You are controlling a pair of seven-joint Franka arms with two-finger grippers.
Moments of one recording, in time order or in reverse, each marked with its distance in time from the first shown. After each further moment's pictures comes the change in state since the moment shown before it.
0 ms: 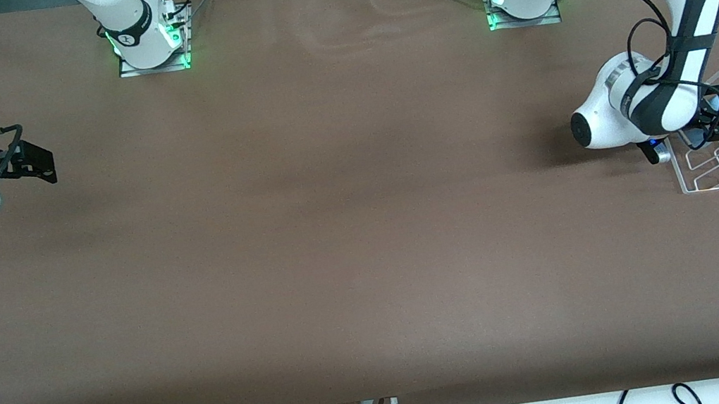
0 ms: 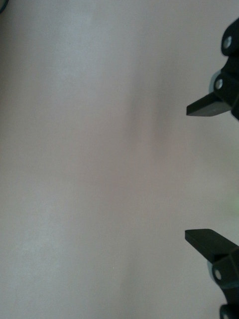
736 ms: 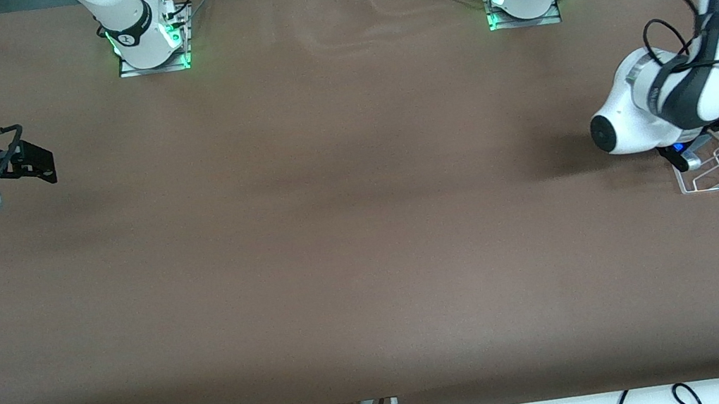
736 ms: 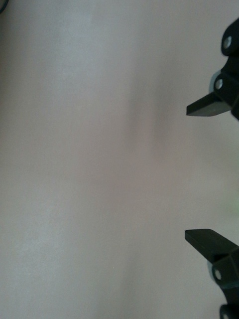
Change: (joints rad) left arm 0.000 -0.064 -0.003 0.159 -0.177 -0.001 -0.007; right arm 0.000 0.000 0.000 0.000 0.000 0.000 0.000
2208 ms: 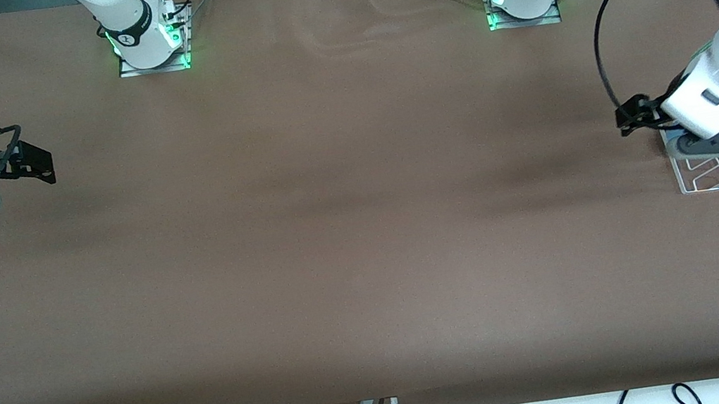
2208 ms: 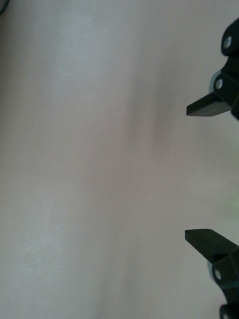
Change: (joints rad) left arm -0.096 -0.158 -0.006 0.590 -1.181 -0.021 -0.336; right arm -0.002 0.000 -0.001 0.001 0.000 0.002 -0.001
